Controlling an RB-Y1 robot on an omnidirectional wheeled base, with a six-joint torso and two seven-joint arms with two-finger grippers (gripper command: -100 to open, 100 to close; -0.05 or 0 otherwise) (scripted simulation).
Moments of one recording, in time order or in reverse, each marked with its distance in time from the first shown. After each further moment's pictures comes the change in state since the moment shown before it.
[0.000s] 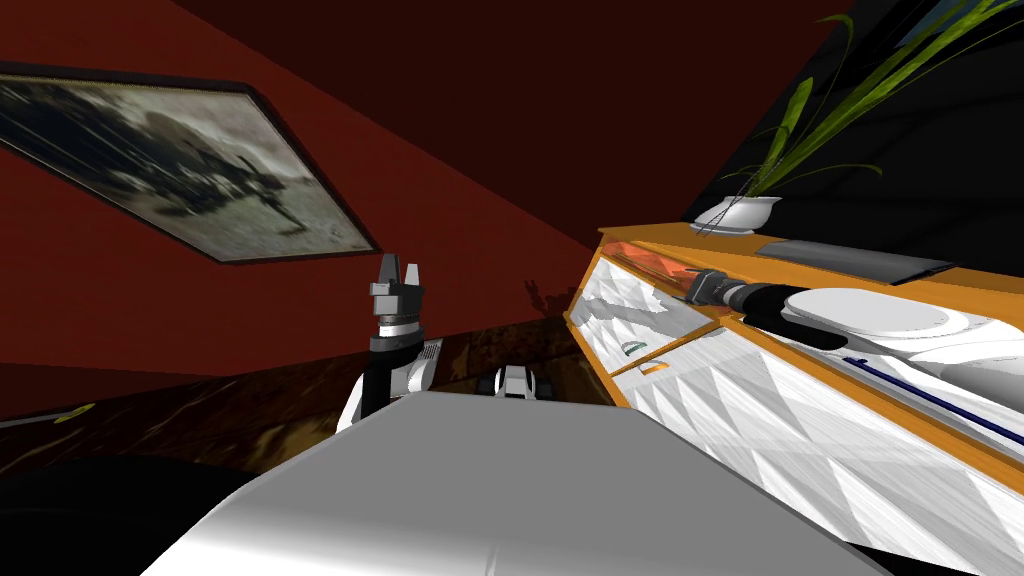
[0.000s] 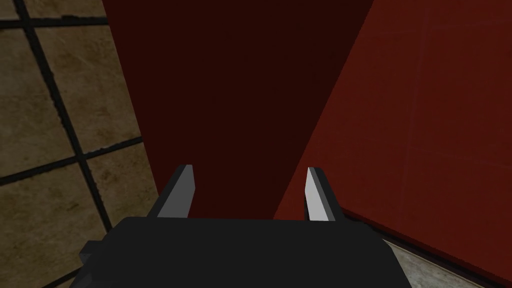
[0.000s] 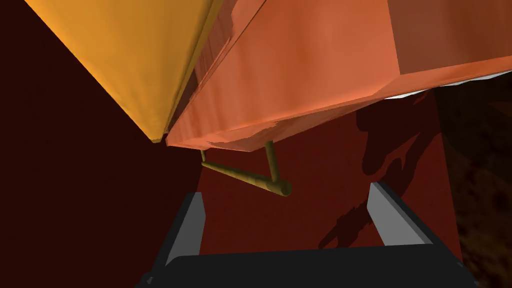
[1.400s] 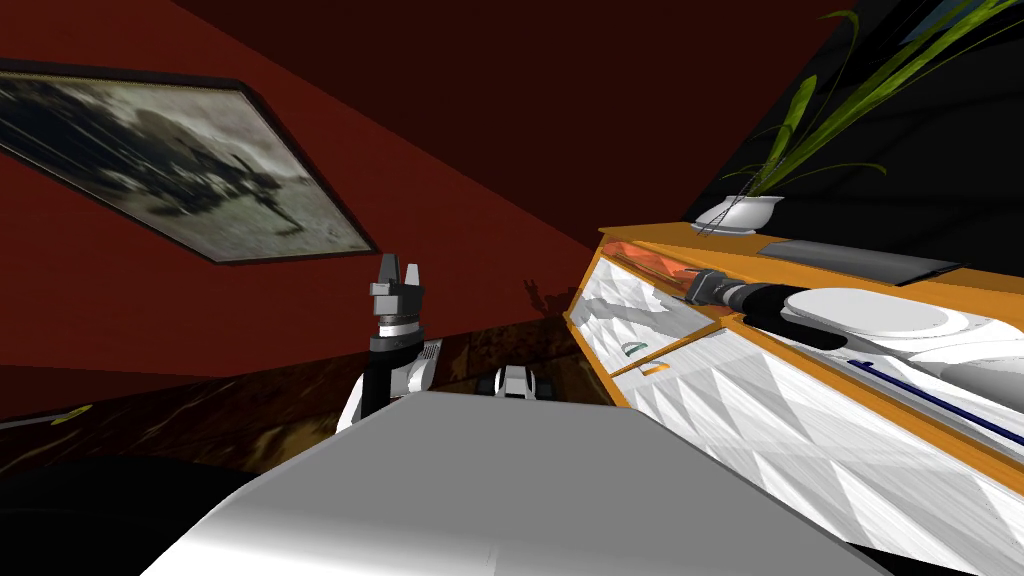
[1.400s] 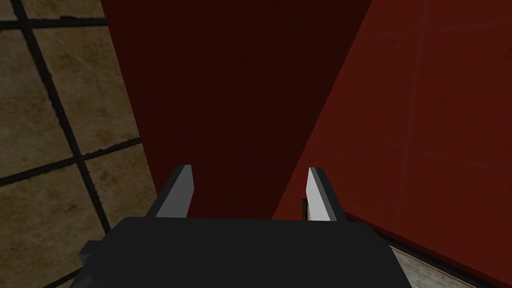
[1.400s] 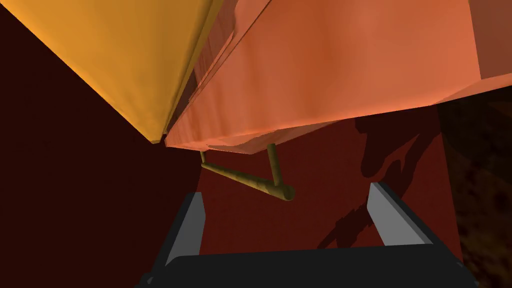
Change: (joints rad) left arm 0.000 0.000 0.000 0.000 0.000 0.000 0.000; right arm 0.002 -0.001 0.000 -0.003 0.000 0.001 -0.001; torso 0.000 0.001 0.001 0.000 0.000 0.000
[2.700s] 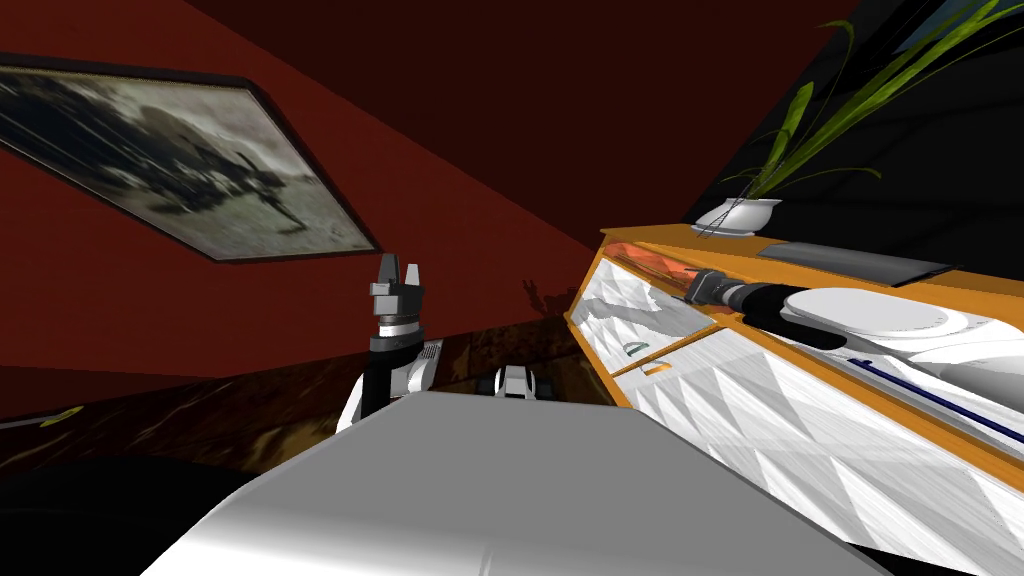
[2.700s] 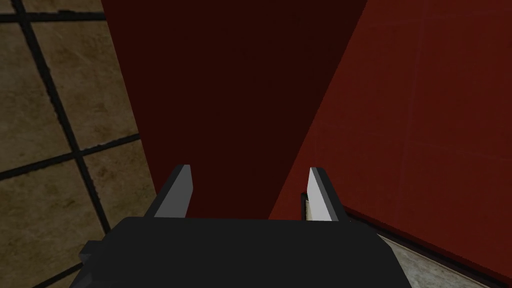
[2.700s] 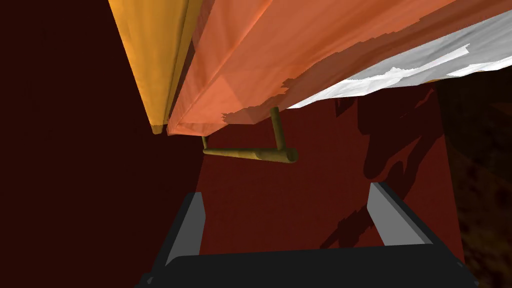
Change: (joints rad) left arm 0.000 0.000 0.000 0.000 0.000 0.000 0.000; right arm 0.001 -0.001 -0.001 -0.004 0.000 0.002 -0.001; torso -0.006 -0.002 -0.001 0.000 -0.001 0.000
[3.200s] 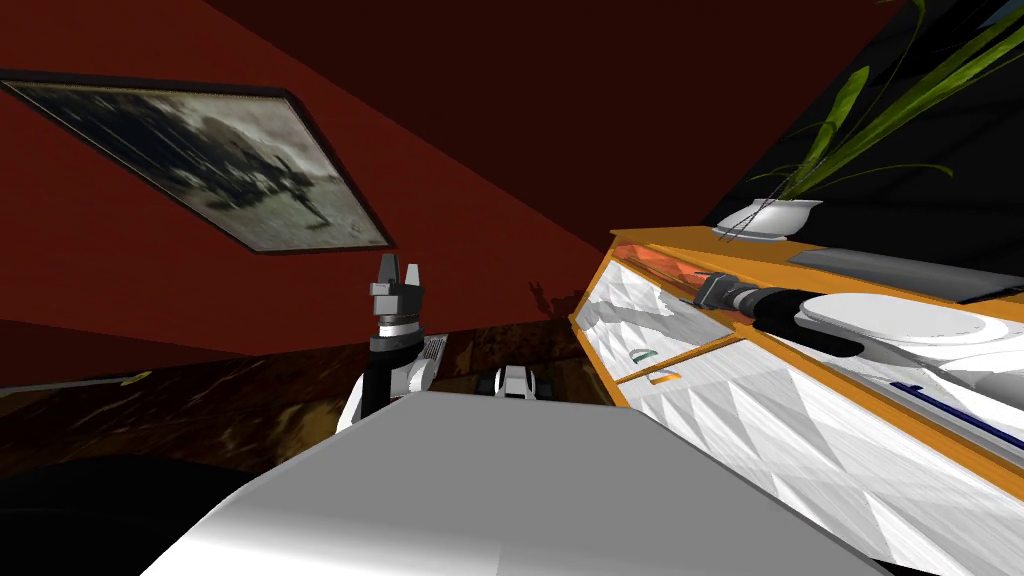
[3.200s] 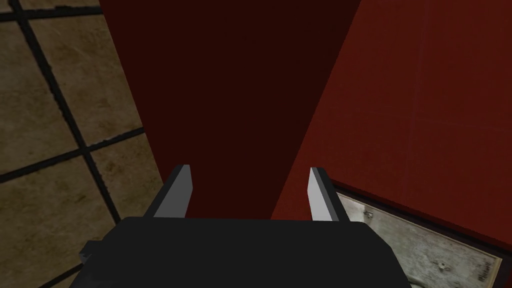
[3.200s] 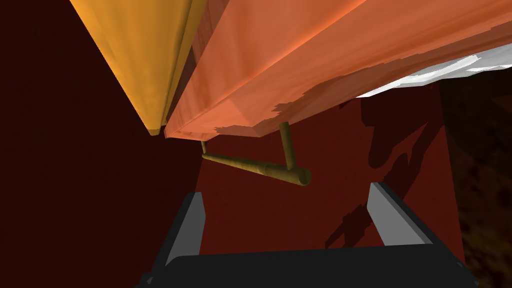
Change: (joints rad) left arm 0.000 0.000 0.000 0.000 0.000 0.000 0.000; right arm 0.075 -0.028 -0.016 0.007 -0.106 0.037 0.053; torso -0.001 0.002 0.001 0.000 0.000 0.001
